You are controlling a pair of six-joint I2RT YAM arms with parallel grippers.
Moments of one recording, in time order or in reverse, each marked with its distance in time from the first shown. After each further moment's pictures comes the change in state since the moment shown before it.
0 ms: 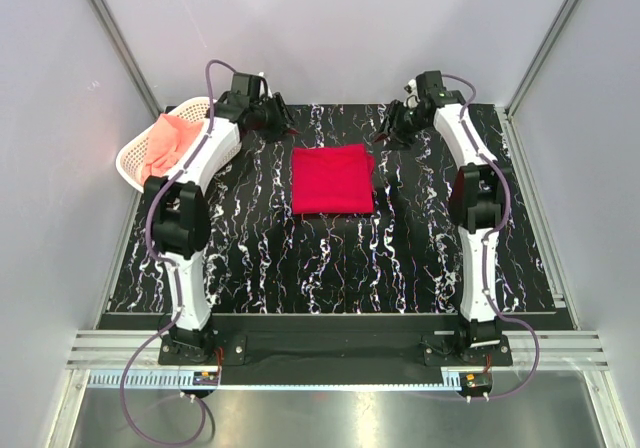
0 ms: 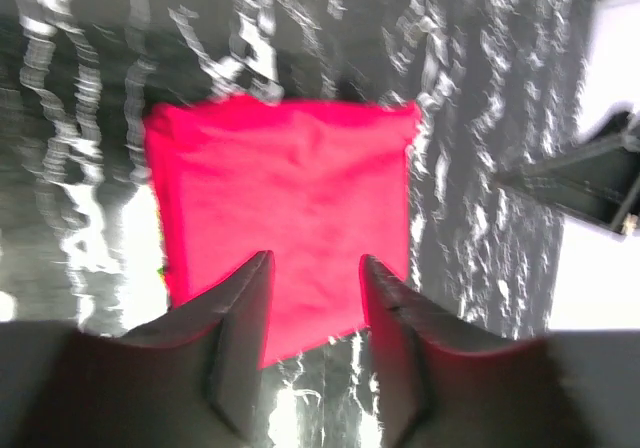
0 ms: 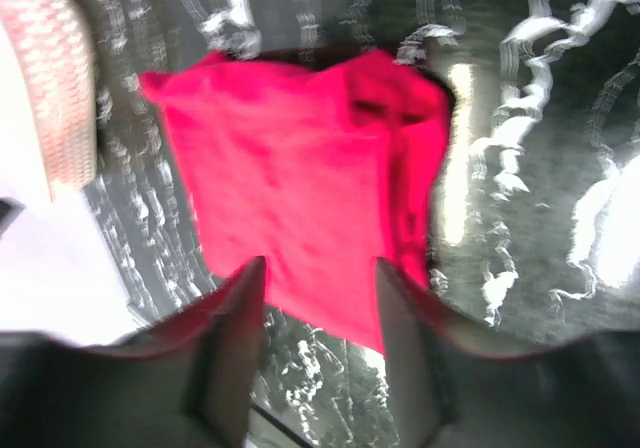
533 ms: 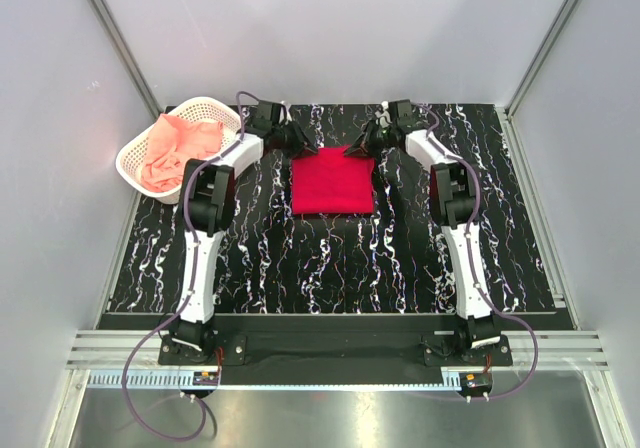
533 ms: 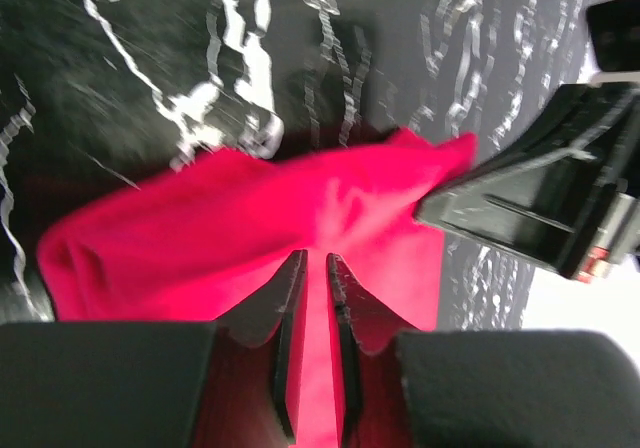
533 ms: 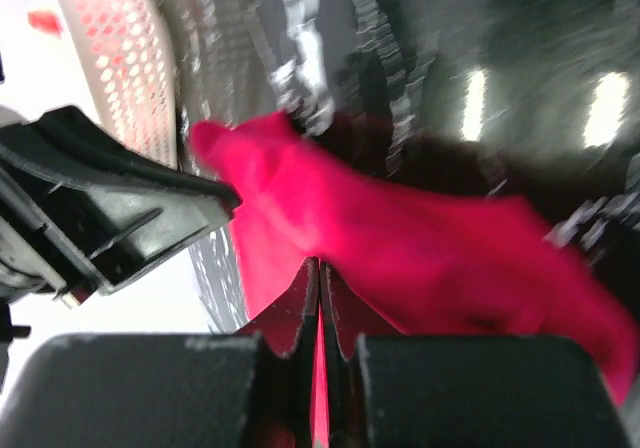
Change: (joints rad) left arm -0.018 0.319 0.011 0.310 0.173 -0.125; right arm 0.079 0.175 -0.115 0.522 -0.215 0.257
